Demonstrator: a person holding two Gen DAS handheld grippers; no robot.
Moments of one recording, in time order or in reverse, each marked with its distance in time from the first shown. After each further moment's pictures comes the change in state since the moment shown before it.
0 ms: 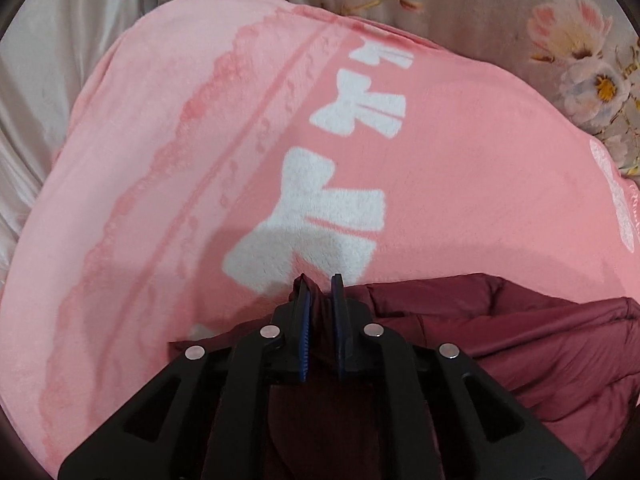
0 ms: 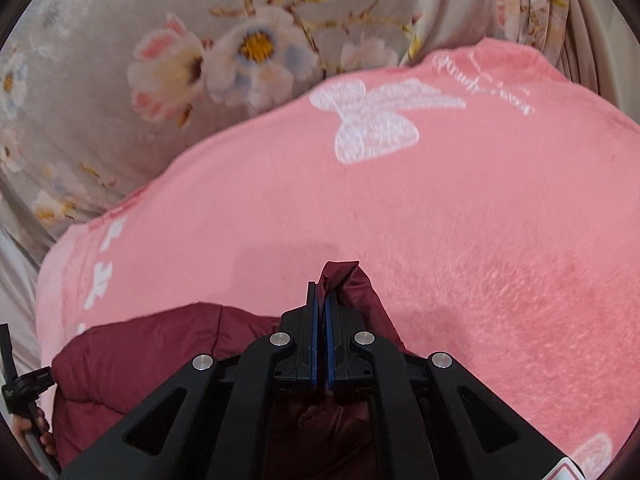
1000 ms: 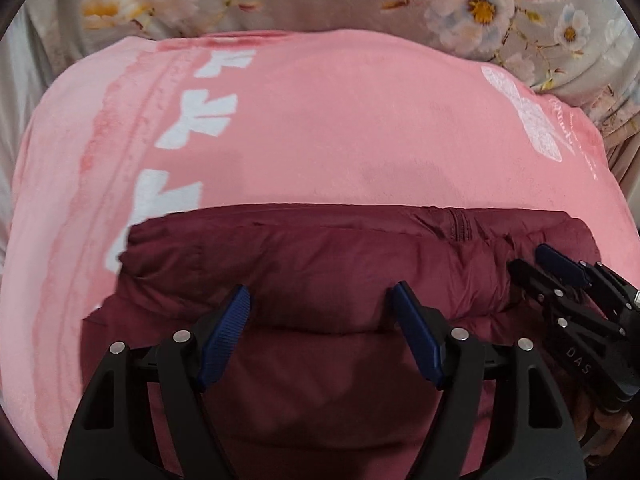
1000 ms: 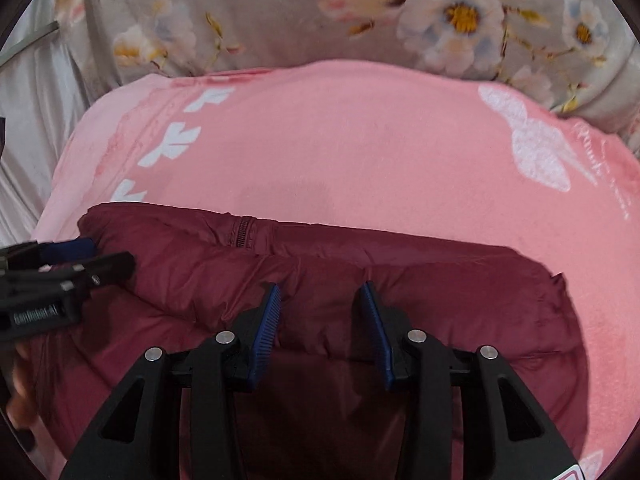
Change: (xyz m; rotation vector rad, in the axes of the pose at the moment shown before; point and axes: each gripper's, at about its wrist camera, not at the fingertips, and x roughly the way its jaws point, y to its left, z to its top) left arm -0.047 -0.125 -0.028 0.273 0.026 -0.163; right arm 0.009 0.165 -0.047 -0.481 0.163 0.059
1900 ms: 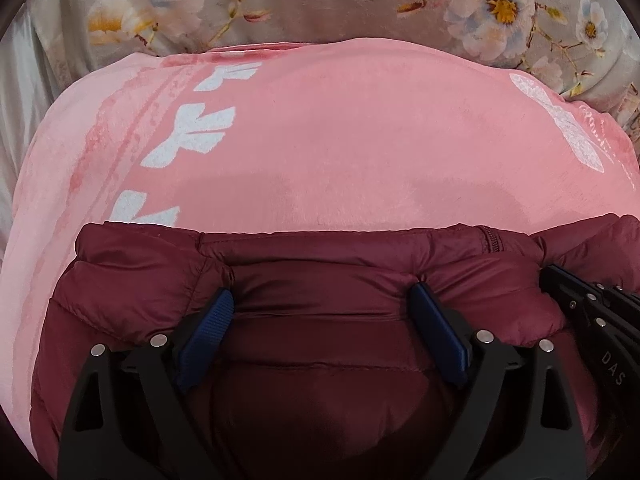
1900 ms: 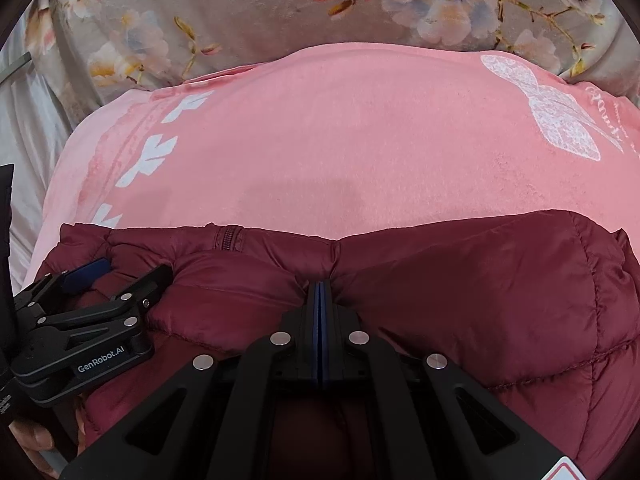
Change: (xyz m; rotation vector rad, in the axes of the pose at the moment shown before) left arm 0.055 -0.013 0.006 0.001 -0.130 0.116; right arm 0.042 -0.010 0.002 0.090 -0.019 0.055
